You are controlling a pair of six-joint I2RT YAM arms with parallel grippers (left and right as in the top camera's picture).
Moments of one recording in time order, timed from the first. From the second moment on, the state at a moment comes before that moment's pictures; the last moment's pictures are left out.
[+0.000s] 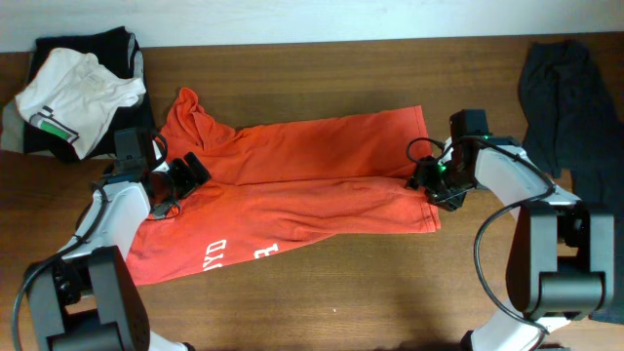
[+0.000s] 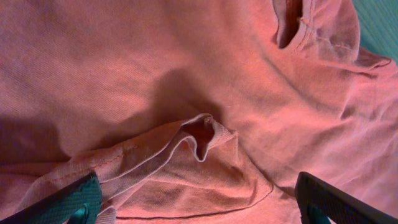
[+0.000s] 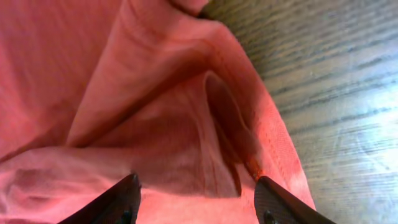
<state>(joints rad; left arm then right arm) 0.17 1.71 1.00 -0.46 0.20 -0.47 -0.03 1.86 1.14 -0.72 -0.32 0.47</state>
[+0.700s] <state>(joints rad) 0.17 1.71 1.00 -0.47 0.18 -0.47 -0.03 1.87 1.28 -0.57 -0.33 0.54</state>
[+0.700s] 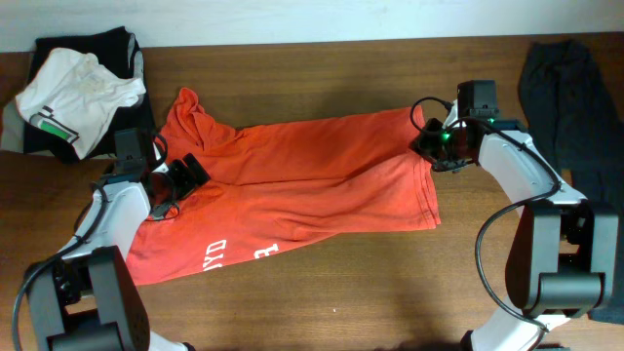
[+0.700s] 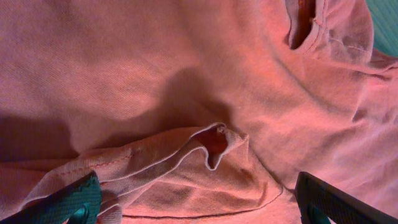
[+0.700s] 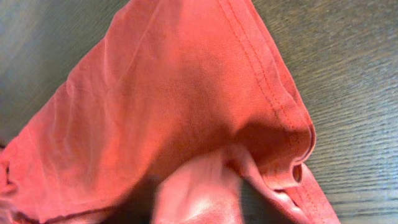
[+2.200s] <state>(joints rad) 0.17 1.82 1.02 -1.00 0.11 -0.44 -0.32 1.82 1.05 -1.03 -0.12 0.52</state>
